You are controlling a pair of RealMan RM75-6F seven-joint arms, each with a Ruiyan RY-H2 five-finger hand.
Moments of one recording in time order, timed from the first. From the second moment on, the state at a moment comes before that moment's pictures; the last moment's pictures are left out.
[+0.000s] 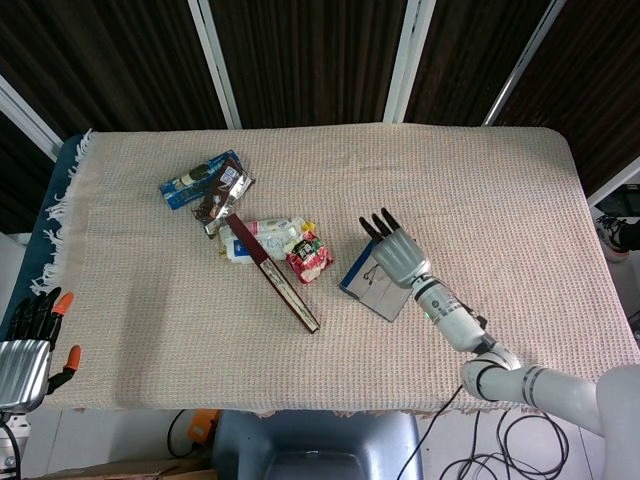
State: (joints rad) left arm -0.09 -1.15 -0.04 -1.61 1.54 1.54 0.12; right arm 0.86 -1.51 0.18 -1.28 -1.17 0.81 -0.85
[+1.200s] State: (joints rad) left arm -0.09 -1.15 -0.04 -1.60 1.54 1.53 0.11; right arm 0.95 -1.63 0.09 -1.17 -1.09 0.82 -0.94
